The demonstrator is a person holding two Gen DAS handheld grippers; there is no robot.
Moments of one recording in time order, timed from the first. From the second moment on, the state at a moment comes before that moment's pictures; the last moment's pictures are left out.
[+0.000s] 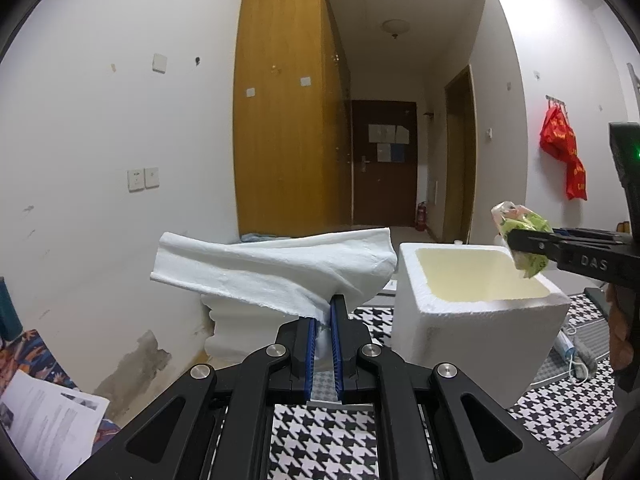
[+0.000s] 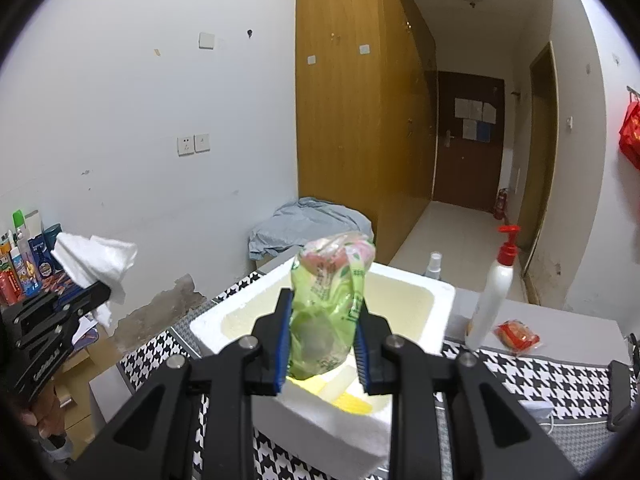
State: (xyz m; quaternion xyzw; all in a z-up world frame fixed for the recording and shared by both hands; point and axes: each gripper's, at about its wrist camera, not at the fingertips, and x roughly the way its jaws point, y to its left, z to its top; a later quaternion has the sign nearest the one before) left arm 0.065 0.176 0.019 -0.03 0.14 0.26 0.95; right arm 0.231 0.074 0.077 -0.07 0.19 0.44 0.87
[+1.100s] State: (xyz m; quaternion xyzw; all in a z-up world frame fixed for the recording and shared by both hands) left arm 0.085 0.183 0.036 -0.03 0.14 0.23 0.96; right arm 0.234 0.059 0.076 -0.05 0.19 0.42 0.89
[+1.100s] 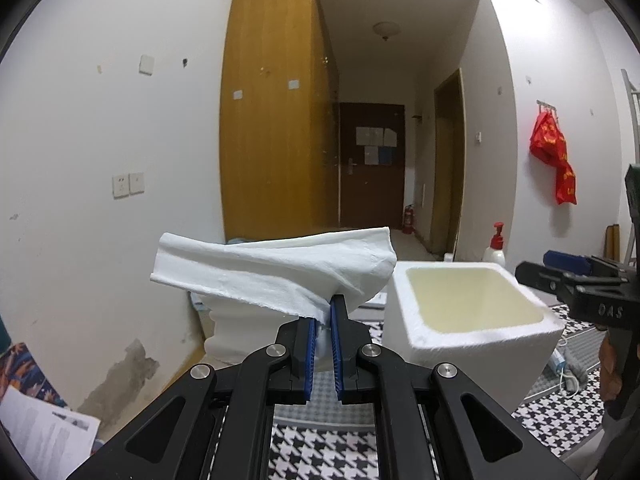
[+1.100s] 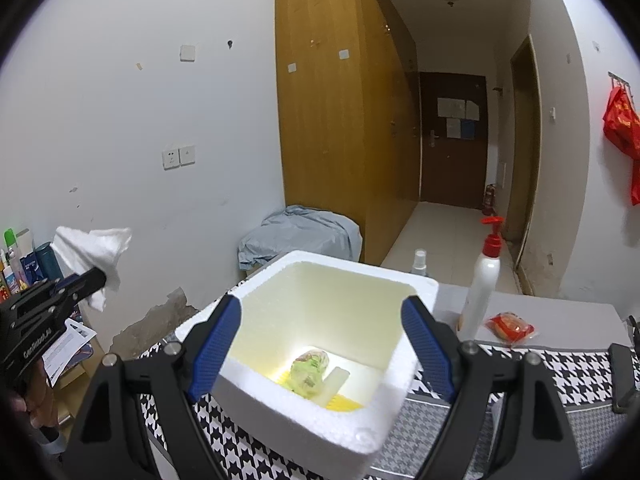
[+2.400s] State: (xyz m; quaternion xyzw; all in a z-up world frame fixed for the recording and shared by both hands) left arm 0.190 0.124 0.047 -0.02 0.17 0.08 0.98; right arm 0.201 -0.057 0.054 -0.04 0.18 0.29 0.94
